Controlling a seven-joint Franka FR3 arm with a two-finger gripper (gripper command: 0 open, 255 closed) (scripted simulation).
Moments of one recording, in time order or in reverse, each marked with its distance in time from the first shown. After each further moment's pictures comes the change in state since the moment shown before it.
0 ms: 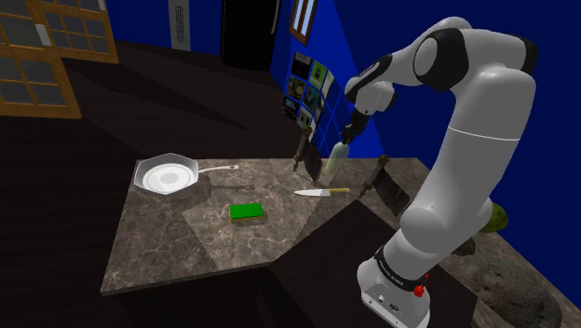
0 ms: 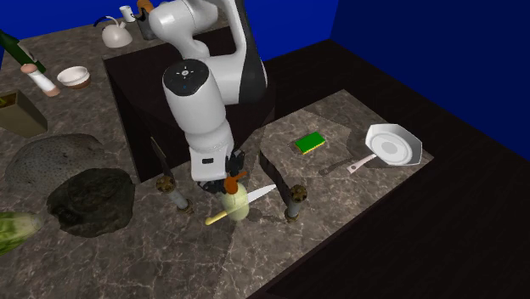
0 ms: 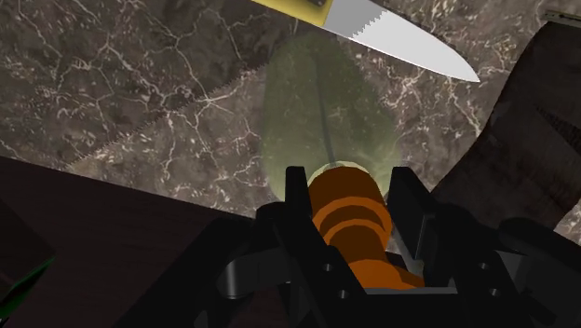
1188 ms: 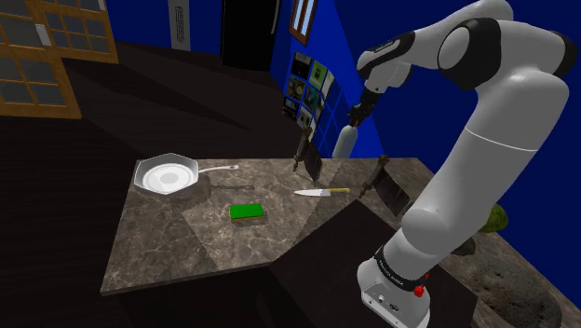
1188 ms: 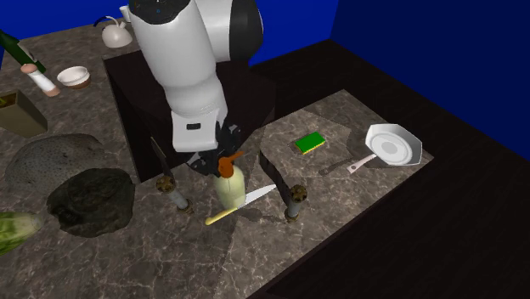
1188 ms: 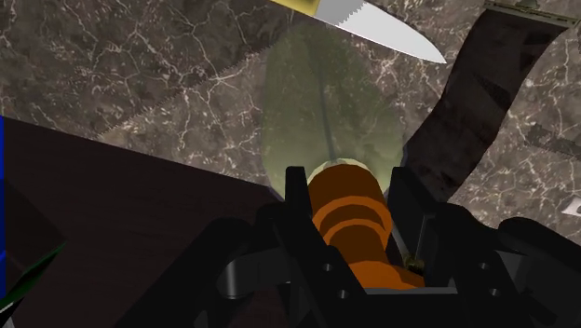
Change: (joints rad) arm 0.034 -0.147 -0.042 0.081 -0.119 -0.205 0.086
